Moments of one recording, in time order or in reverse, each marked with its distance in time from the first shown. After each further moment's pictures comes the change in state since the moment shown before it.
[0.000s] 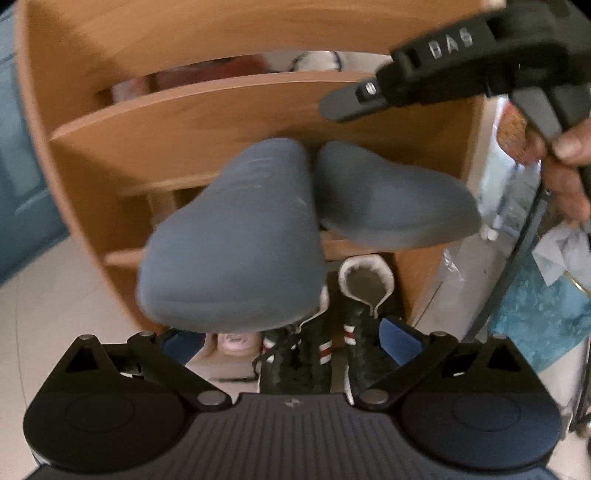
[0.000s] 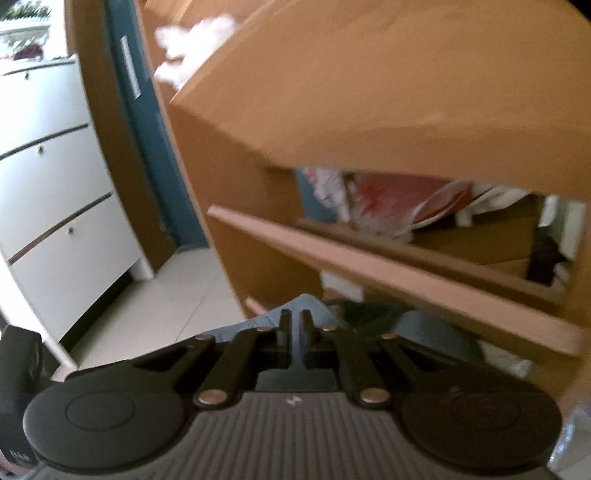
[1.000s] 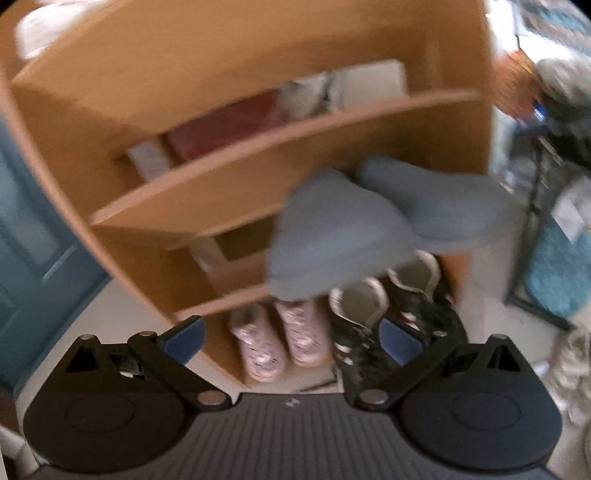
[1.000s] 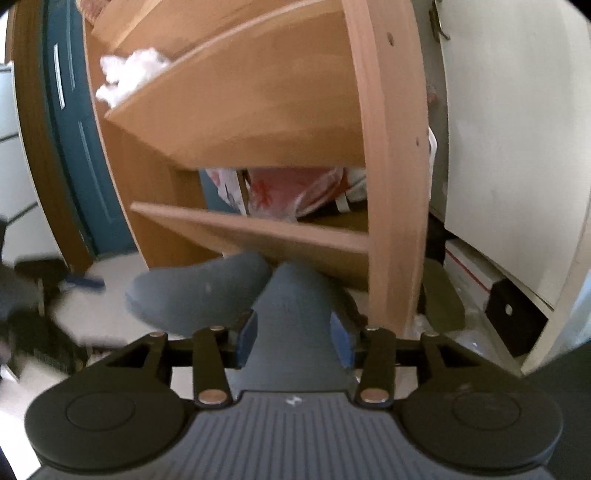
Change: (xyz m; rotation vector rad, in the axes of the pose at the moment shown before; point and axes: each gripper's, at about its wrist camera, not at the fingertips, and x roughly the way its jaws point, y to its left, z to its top) left arm -0.033 0.073 0.028 0.157 0.013 0.117; right arm -0.085 -0.008 -0.048 0.033 0.007 -0.292
